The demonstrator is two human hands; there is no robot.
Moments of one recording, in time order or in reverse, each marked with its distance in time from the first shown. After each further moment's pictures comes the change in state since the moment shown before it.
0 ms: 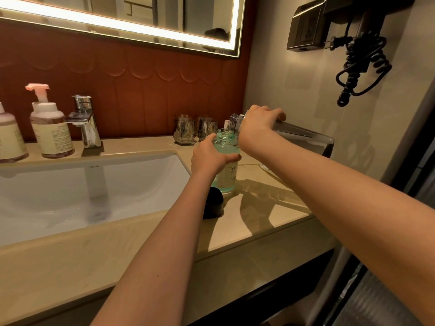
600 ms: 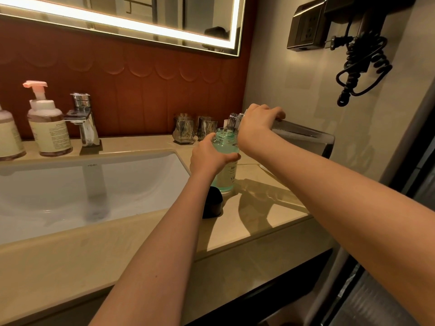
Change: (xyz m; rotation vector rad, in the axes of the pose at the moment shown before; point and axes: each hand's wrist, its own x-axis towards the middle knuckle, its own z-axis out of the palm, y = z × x) left_hand -0.001 -0.002 0.001 0.006 0.023 0.008; right_hand -0.002 -0.001 -0.001 -0.035 0.028 -0.009
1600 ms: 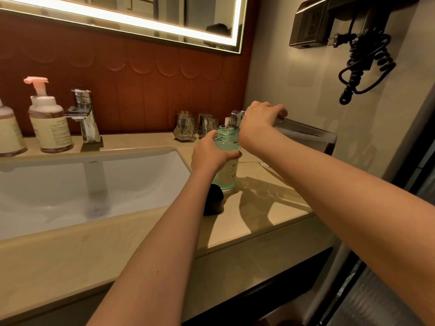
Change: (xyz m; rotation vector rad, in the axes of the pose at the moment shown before) left_hand -0.003 0.002 -0.002 -0.017 -0.019 -0.004; right_hand -0.001 0.000 -0.001 -0.009 -0.008 -0.001
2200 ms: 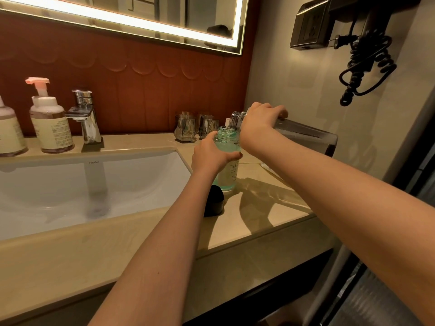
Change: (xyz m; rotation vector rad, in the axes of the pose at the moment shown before) left_hand -0.002 0.001 -0.001 -0.011 0.002 0.011; right_hand 0.004 -0.002 0.002 0.003 0.008 0.009
